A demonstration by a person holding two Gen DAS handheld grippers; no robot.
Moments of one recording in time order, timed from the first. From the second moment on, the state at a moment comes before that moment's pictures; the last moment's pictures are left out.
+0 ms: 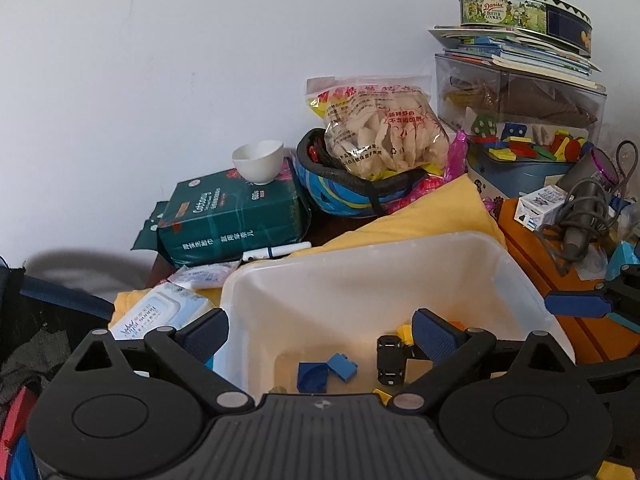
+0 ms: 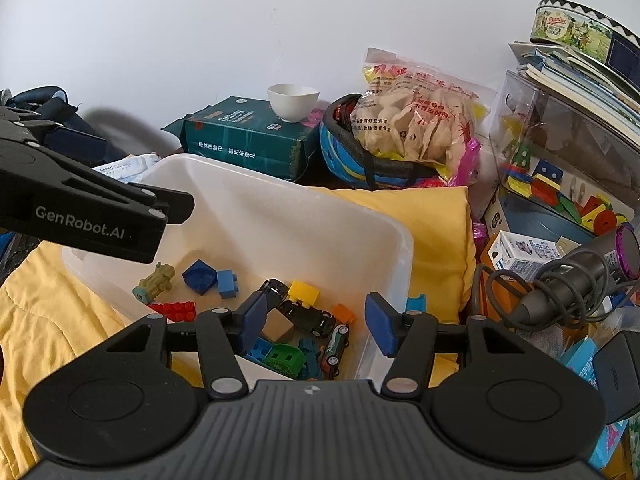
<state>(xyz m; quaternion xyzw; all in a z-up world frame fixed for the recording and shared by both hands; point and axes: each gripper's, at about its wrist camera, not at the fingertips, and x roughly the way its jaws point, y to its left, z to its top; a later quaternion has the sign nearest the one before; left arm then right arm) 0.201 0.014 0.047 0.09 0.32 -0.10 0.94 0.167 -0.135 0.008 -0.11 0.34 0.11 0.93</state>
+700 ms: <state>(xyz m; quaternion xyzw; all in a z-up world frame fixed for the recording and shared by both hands) 0.207 0.022 0.038 0.07 0.35 -0.09 0.93 0.163 -0.131 0.003 -0.12 0.35 0.11 0.92</state>
